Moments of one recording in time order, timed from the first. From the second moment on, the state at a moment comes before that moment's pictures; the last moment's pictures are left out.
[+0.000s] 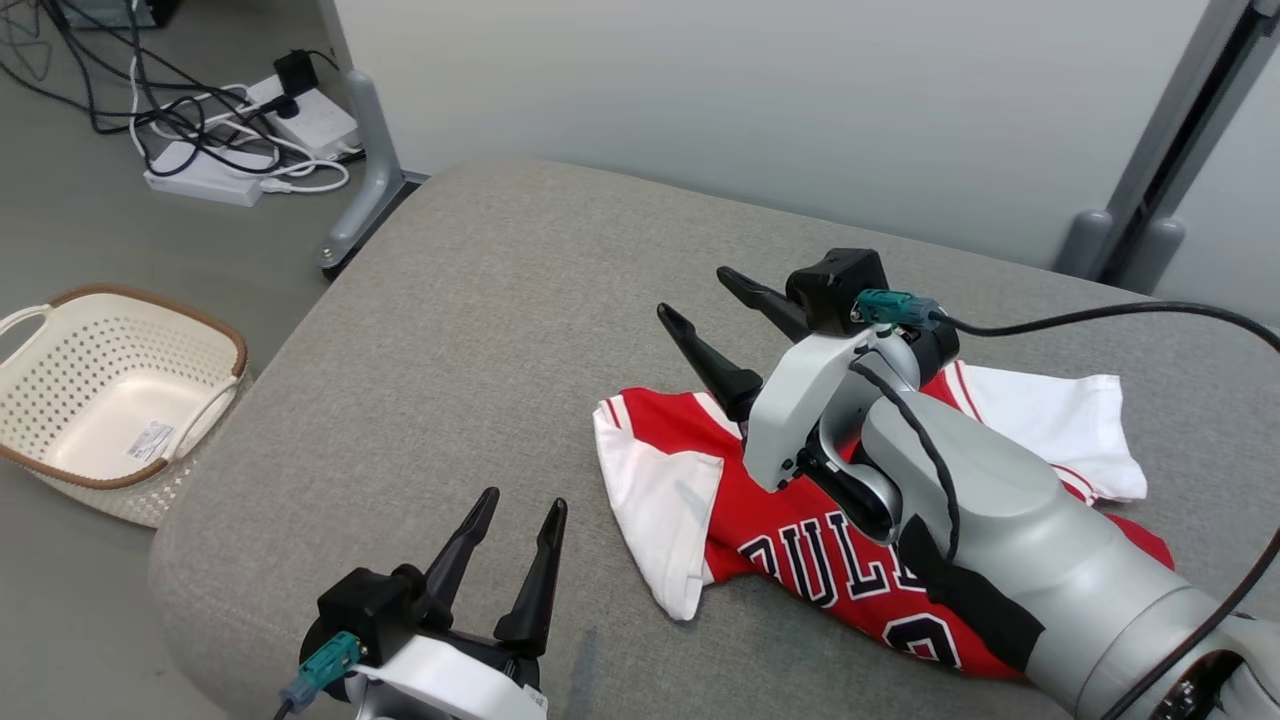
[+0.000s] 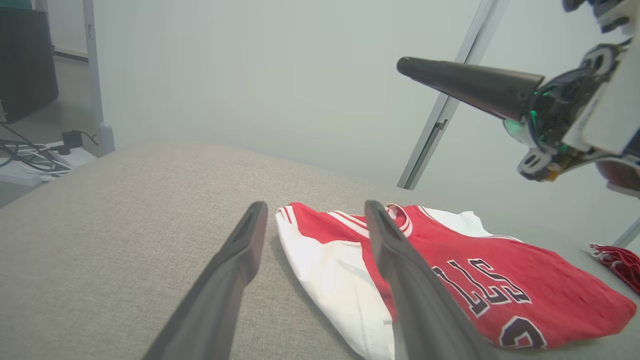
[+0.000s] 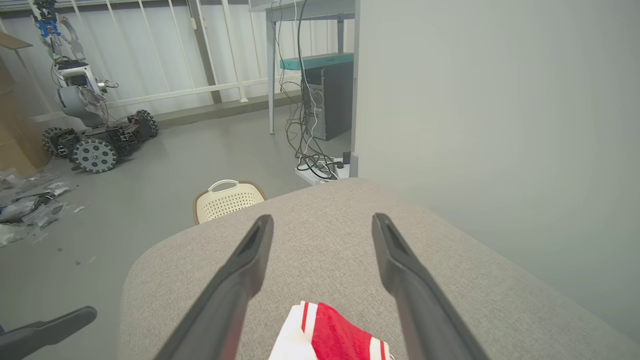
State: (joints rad) left arm -0.09 0.05 -0.32 0.31 -0.42 -0.13 -0.26; right arm -0.96 -0.05 1.07 0.92 0.85 0.13 -0.23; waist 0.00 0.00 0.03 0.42
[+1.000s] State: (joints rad) left arm -0.11 0.05 -0.23 0.24 -0.40 -0.13 -0.26; right arm -0.35 -0.23 0.21 0.59 0.42 0.13 -0.26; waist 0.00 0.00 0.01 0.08
